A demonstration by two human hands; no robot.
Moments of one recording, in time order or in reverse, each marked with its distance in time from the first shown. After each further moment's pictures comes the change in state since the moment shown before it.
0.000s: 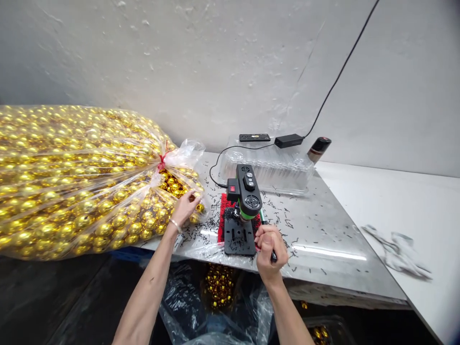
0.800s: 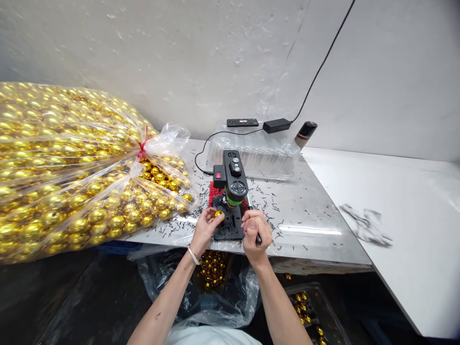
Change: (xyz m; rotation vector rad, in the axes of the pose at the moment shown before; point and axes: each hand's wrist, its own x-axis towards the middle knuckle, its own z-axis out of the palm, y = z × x) left_hand -0.102 0.019 0.100 -0.891 -0.141 -0.264; right_hand 0.002 -0.004 0.000 -0.014 -0.011 -0.026
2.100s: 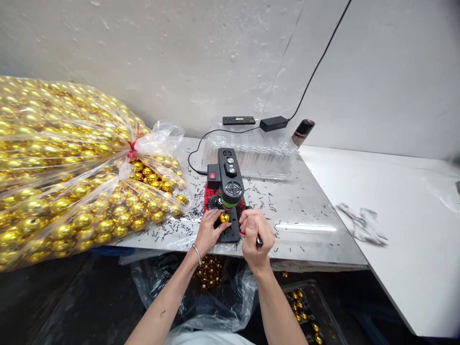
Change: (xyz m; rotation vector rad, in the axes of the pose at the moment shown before) left_hand 0.017 -0.029 0.000 0.752 -0.135 0.579; right_hand 0.018 -0.010 -0.007 -0.004 -0.052 0.022
